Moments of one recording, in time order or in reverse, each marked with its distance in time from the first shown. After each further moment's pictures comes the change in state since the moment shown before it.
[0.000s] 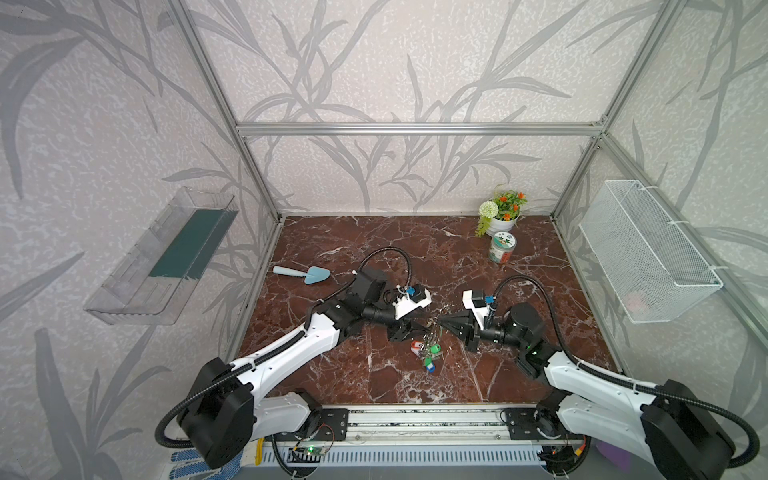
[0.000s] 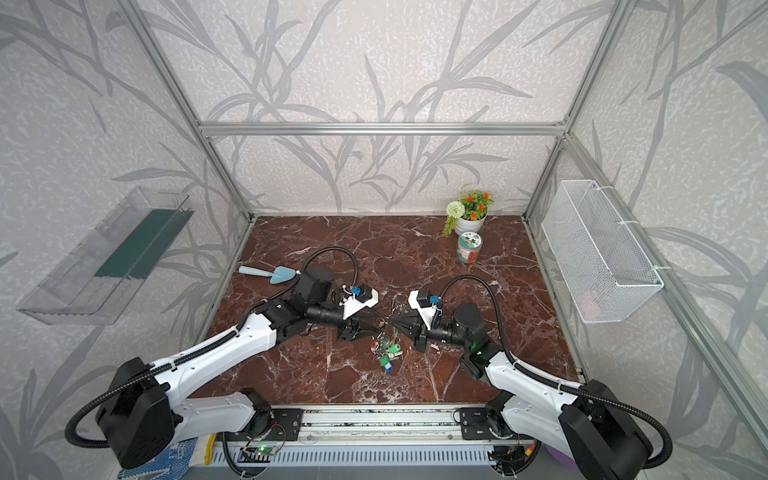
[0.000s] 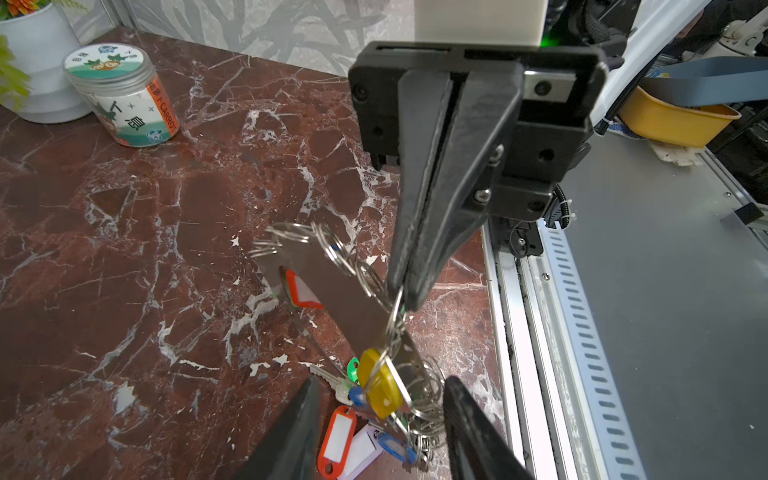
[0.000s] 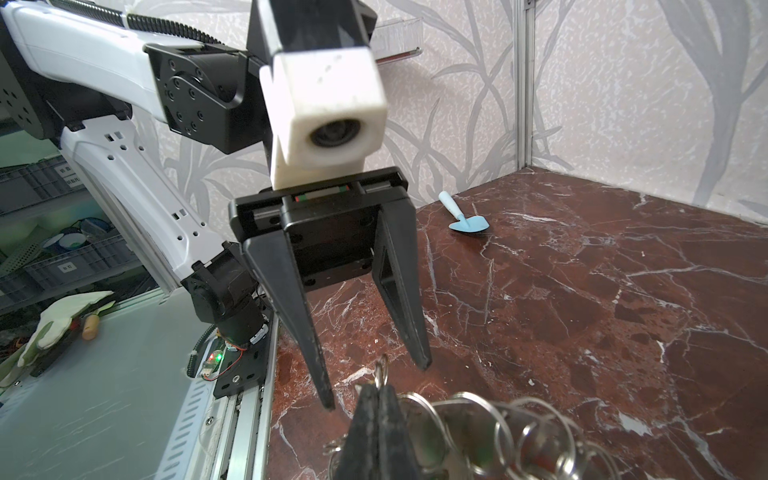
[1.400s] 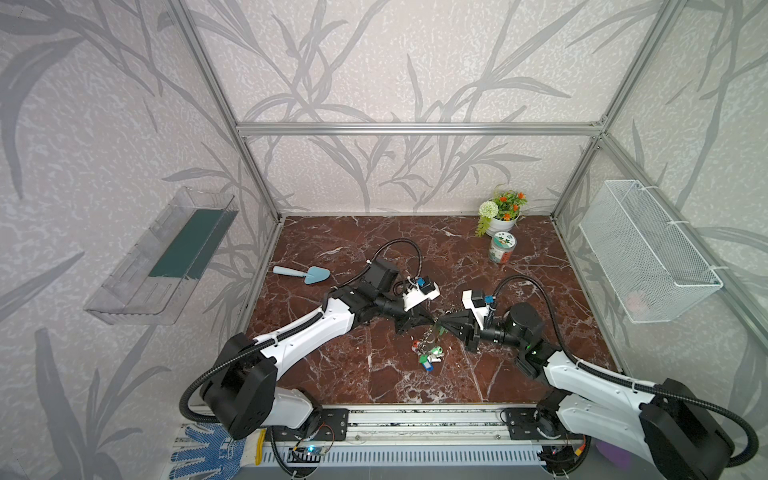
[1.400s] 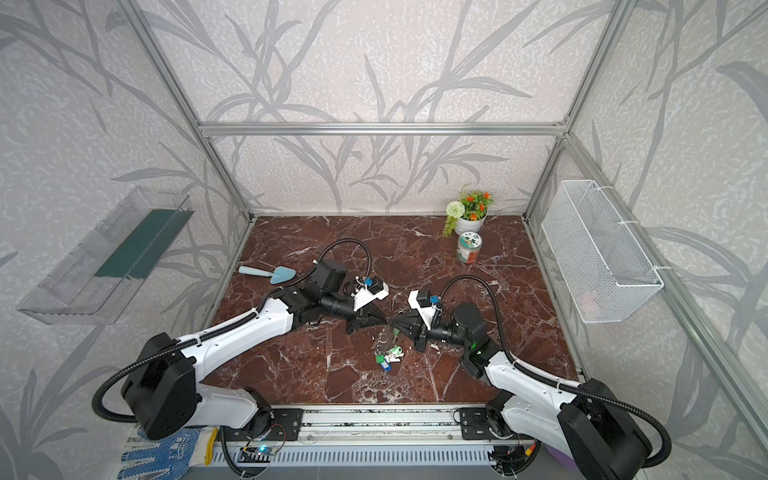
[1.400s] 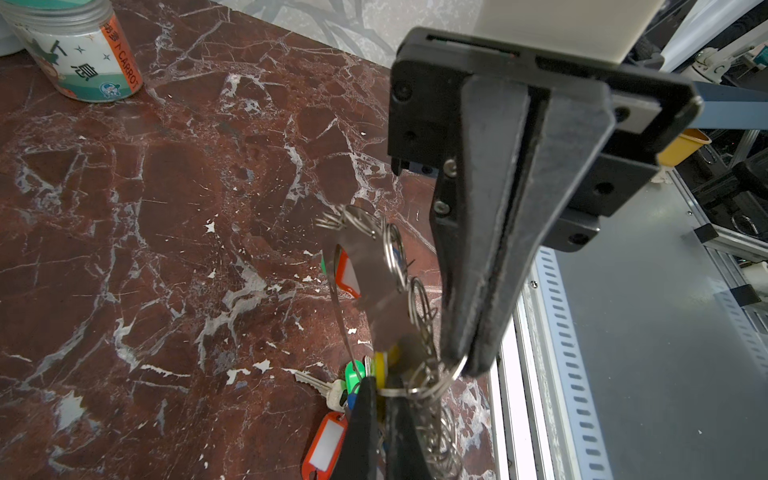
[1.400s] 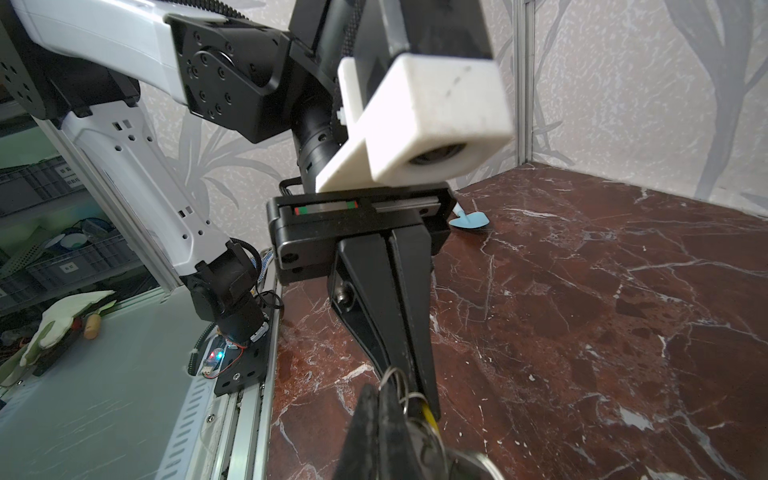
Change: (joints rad) left arm -0.015 0.155 0.124 -0.069 0.034 -0.053; right arm -0.002 0.008 -0.001 0.000 -0.006 0.005
